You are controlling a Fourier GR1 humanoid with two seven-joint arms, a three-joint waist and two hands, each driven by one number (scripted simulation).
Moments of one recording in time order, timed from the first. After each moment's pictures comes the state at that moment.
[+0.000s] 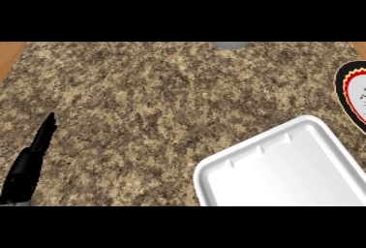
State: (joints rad) left arm 0.09 0.29 0.12 -1.51 -0.17 0.01 -0.15; right arm -0.37 -1.07 -0.23 -0.80 0.42 0.20 -0.58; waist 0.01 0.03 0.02
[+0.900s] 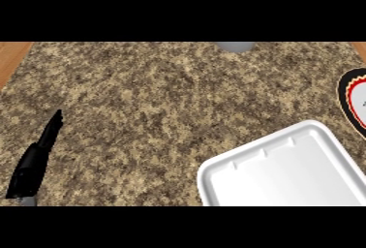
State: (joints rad) left arm 0.06 0.28 0.10 -1.50 -0.19 0.00 -0.13; right arm -0.50 -1.17 -0.29 -0.57 0.27 0.29 -0.99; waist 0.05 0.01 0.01
